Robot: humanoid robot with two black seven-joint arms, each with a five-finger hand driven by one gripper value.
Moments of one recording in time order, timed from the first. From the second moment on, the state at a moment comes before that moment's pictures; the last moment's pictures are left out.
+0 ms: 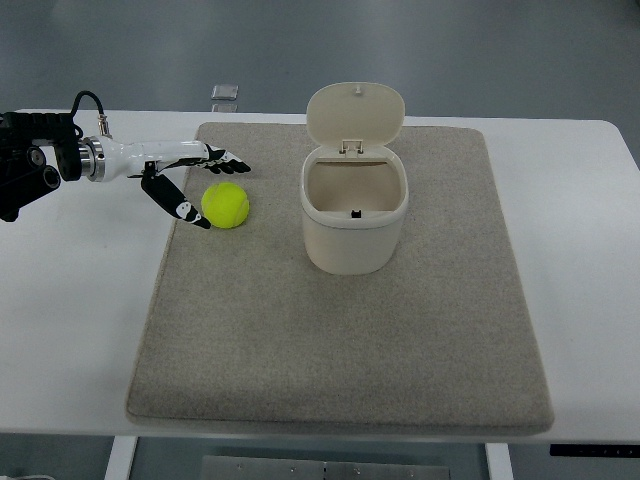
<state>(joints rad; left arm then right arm) -1.17 0.56 0.17 -0.72 0.96 -0.32 -0.61 0.04 0.00 -0.05 0.20 0.04 -0.12 0.04</state>
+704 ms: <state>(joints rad) -1.16 0.52 0.17 -0.70 0.96 -0.27 -0.61 0.04 0.00 -0.05 0.20 0.04 -0.12 0.04</state>
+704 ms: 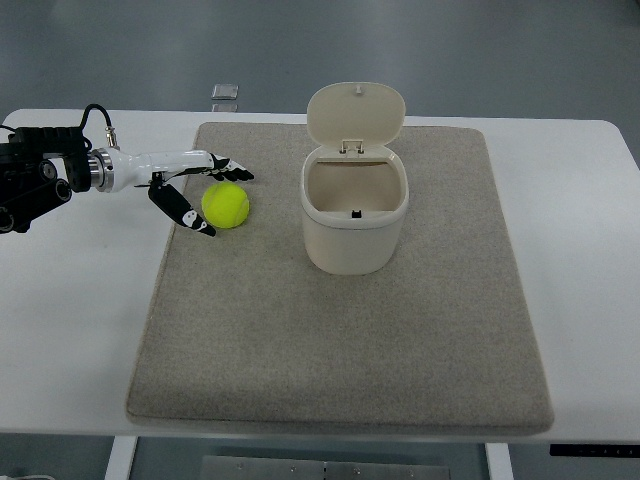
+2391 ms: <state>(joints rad) -1.18 0.47 0.14 -0.65 0.67 -0.22 -0.61 0.04 0.00 -0.05 0.20 0.04 -0.12 0.04</state>
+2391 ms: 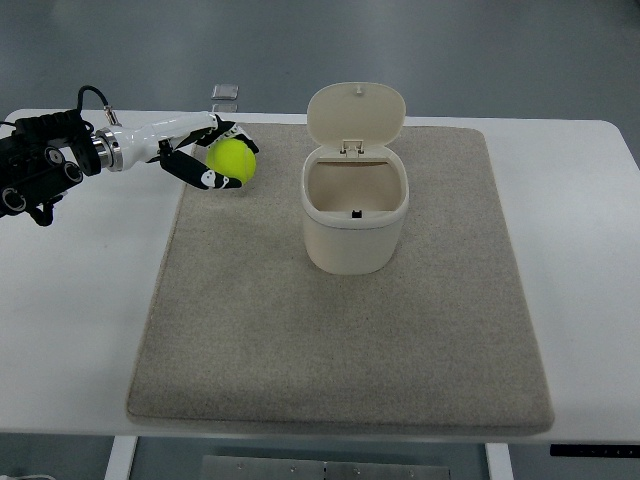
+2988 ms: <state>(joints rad) -1.32 0.40 -0.10 -0.57 0.44 -0.20 -0.61 0.04 0.00 -0.05 0.20 0.04 -0.12 0.04</state>
